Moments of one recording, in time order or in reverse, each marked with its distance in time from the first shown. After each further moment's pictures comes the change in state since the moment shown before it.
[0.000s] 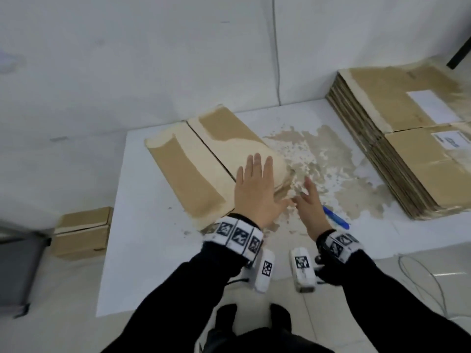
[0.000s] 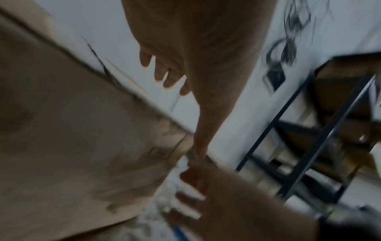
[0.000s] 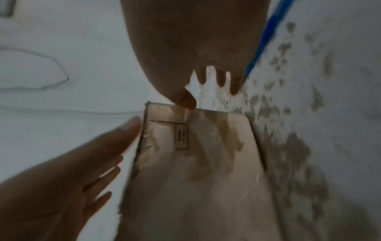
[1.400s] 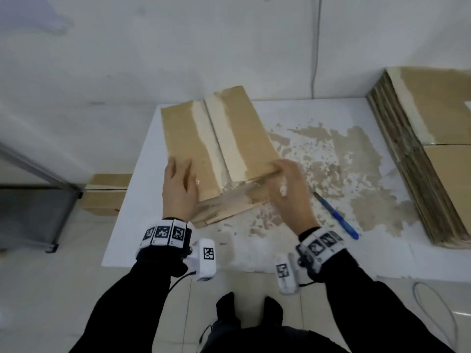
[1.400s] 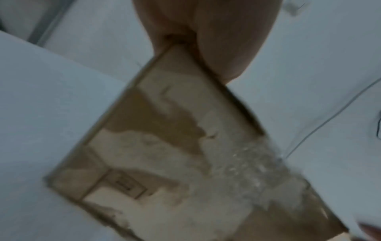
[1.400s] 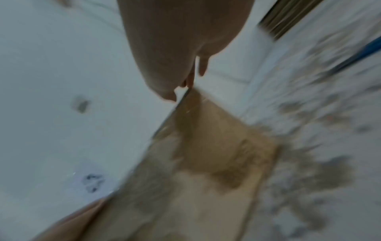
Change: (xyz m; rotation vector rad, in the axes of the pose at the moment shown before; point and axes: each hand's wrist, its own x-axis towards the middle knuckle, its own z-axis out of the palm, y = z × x) left_hand -0.066 -0.122 0.011 -0.465 0.475 -0.572; right_hand -0.014 -0.027 0.033 -0.497 -0.157 -0.807
